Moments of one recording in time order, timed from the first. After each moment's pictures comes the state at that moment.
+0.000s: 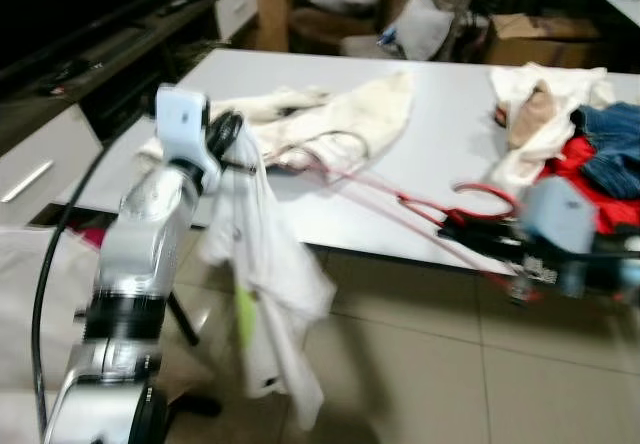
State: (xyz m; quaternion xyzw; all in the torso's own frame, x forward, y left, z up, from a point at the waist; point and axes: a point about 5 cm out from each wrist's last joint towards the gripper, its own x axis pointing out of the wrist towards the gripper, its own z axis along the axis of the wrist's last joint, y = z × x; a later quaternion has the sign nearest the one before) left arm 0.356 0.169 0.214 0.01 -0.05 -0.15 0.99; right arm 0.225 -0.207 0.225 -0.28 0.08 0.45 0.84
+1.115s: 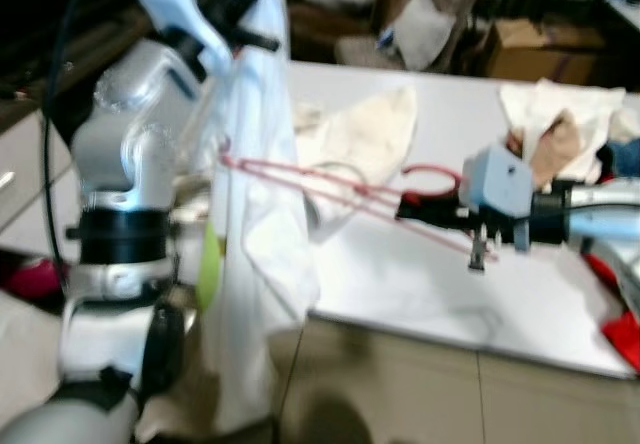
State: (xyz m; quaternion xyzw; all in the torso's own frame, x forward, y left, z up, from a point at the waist) left arm 0.354 0.134 0.331 -0.04 -0.20 -0.27 0.94; right arm 0.273 -0.171 0.227 -0.30 0.07 0.52 0.80
